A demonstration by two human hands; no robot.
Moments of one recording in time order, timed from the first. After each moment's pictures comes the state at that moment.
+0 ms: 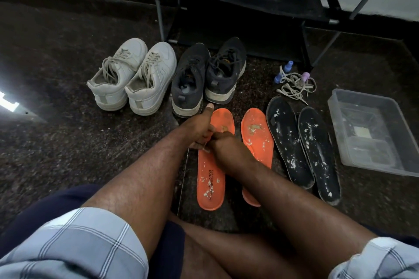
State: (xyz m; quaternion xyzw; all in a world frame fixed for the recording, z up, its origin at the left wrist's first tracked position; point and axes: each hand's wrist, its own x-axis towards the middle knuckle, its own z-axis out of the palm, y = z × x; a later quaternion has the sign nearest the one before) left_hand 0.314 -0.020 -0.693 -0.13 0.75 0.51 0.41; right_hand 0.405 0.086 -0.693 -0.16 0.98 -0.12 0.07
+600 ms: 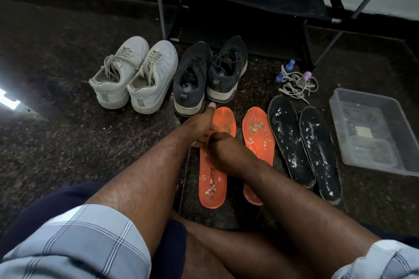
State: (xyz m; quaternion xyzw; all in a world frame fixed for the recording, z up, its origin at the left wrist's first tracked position) left_hand 0.310 -0.021 -0.704 -0.13 0.75 0.49 0.42; right_hand 0.407 0.085 -0.687 -0.25 0.96 -0.12 0.05
